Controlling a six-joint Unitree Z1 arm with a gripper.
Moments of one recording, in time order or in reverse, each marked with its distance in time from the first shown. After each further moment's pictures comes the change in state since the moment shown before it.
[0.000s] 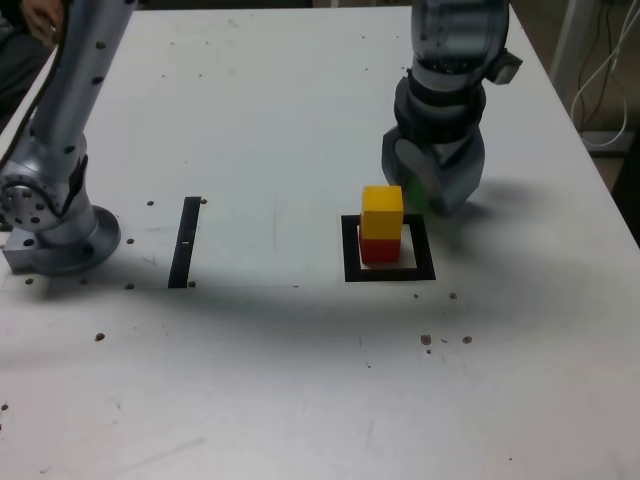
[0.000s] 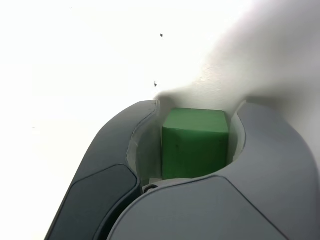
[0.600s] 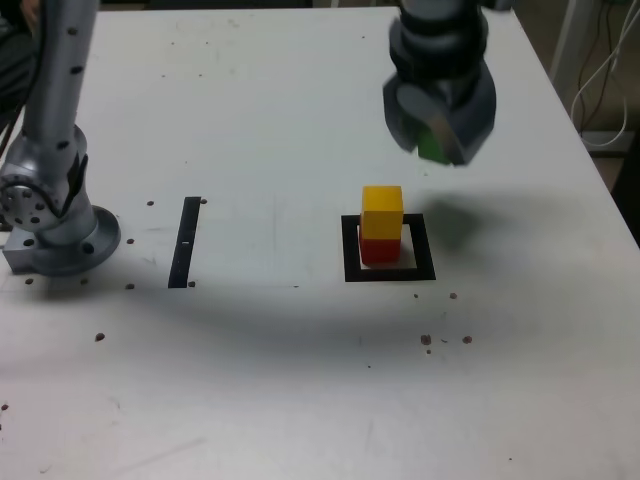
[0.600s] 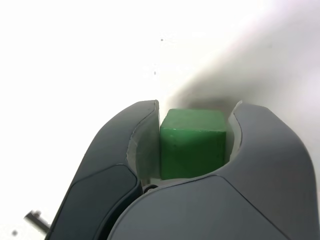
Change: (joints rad) arm -0.002 -0.160 -0.088 0.132 -0.028 -0.085
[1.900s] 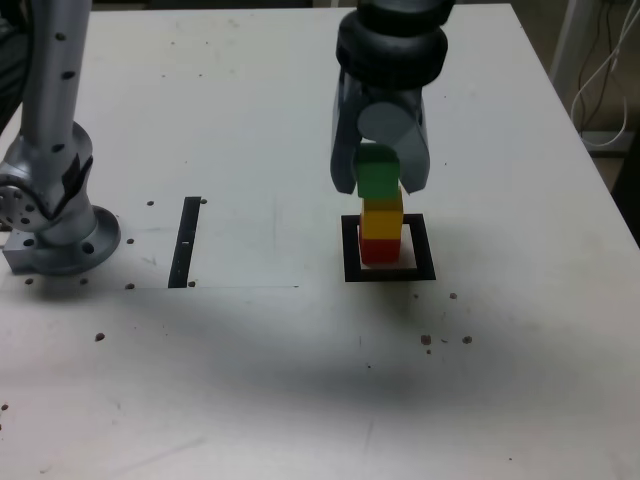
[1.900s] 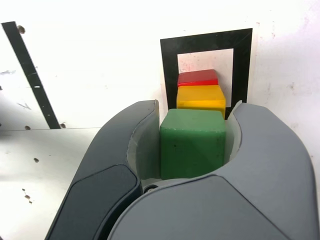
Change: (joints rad) arm -0.147 0.024 -0.092 0.353 -0.164 -0.749
